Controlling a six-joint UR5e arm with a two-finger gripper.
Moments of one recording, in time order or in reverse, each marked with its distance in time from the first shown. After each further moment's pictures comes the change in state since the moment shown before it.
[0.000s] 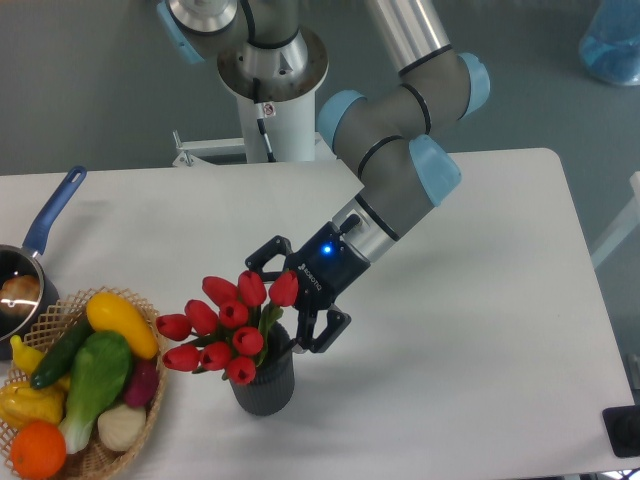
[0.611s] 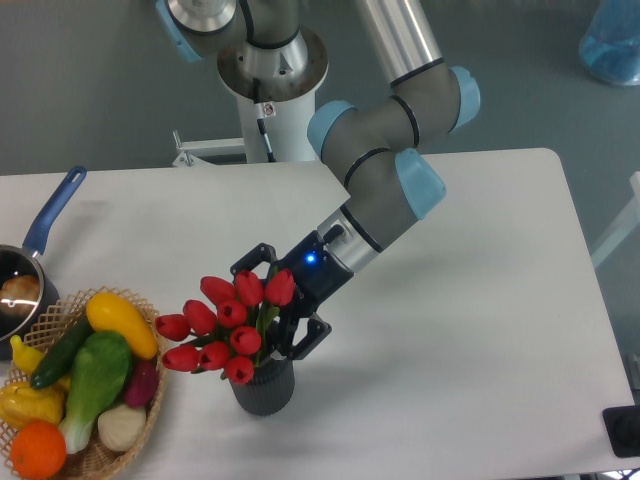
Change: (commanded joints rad) arm -0.015 -0.012 0.003 0.002 -0.002 -0.002
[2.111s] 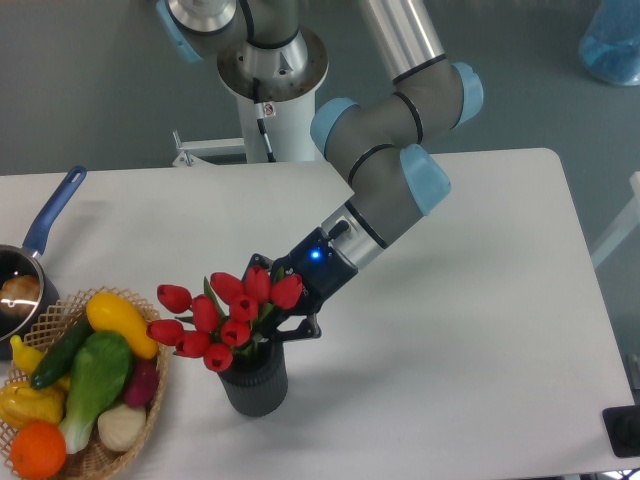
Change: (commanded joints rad) arm 0.031 0.008 0.000 0.002 -0.121 -0.005
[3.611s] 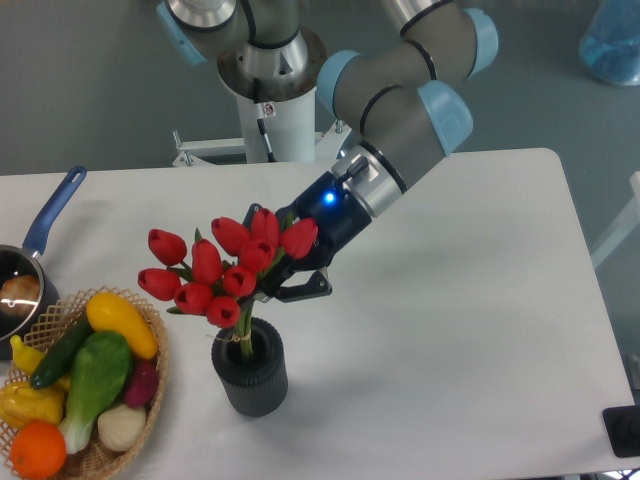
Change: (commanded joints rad) arm 0.043 0.169 0.029 0.000 -0.037 -0.271
